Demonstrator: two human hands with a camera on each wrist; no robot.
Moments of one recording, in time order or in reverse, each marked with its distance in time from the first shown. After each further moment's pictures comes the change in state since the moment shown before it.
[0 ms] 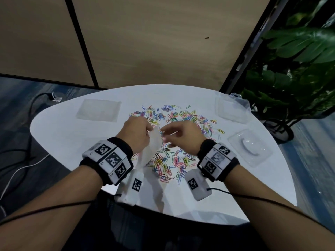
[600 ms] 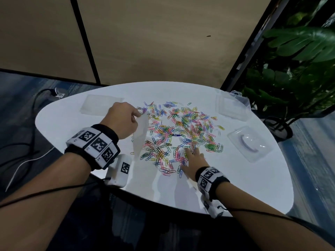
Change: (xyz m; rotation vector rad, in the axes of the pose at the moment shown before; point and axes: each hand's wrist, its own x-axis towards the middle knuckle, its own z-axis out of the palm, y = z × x) left_hand -0.007 -0.018 -0.040 0.069 0.137 -0.018; right_hand -0.026 0.127 0.044 -0.805 -0.124 0.426
